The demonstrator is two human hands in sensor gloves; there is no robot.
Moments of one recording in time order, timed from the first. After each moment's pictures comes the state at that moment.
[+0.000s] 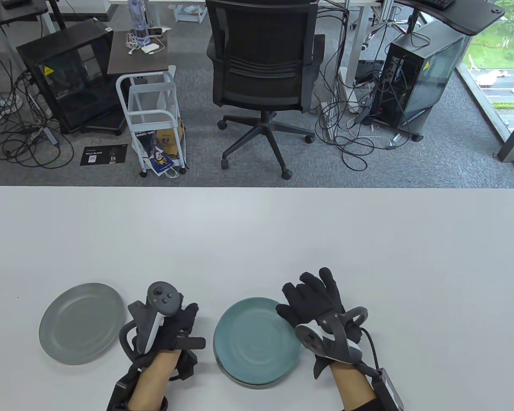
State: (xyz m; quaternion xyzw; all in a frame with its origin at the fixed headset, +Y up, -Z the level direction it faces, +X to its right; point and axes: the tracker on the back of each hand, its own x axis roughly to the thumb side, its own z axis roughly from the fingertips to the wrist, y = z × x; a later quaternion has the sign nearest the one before) left_hand -0.234 -0.724 -0.331 -0.02 0.24 0.14 0.96; right_hand 0.109 -0.724 -0.323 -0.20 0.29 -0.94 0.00
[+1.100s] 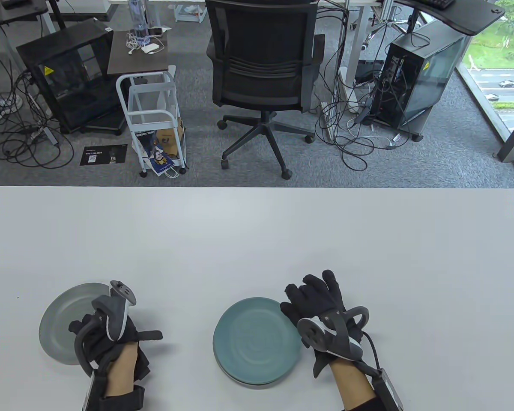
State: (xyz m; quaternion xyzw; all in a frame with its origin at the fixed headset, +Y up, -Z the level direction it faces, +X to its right) left_hand -0.315 -0.757 -0.342 -0.11 0.43 -0.02 0.90; right_hand 0.116 -0.733 -0.330 -0.19 0.25 -0.95 -0.01
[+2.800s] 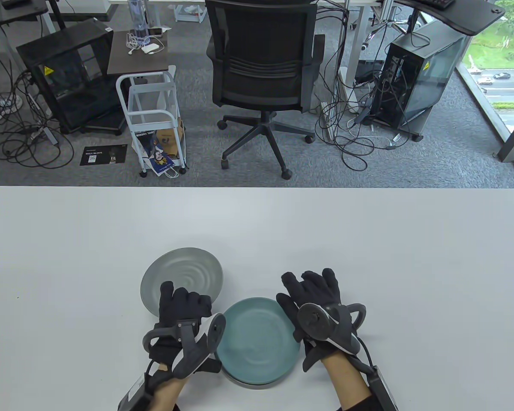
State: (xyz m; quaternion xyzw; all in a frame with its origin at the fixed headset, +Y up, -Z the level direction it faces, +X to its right) left_hand -0.146 -0.709 -0.299 0.25 0.04 -0.07 0.97; right_hand 0.109 -0.718 -0.341 -0.13 0.20 -0.97 -0.11
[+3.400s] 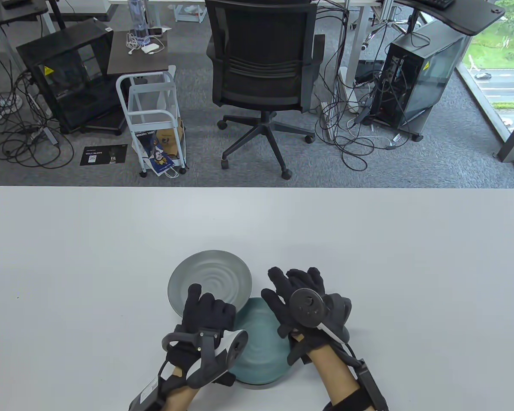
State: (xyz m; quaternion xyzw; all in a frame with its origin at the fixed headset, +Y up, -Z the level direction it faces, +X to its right) left_hand -0.109 -0.708 -0.282 0.26 -0.06 -0.07 0.96; right_hand 0.087 -0.713 -0.350 -0.12 0.12 -0.96 -0.22
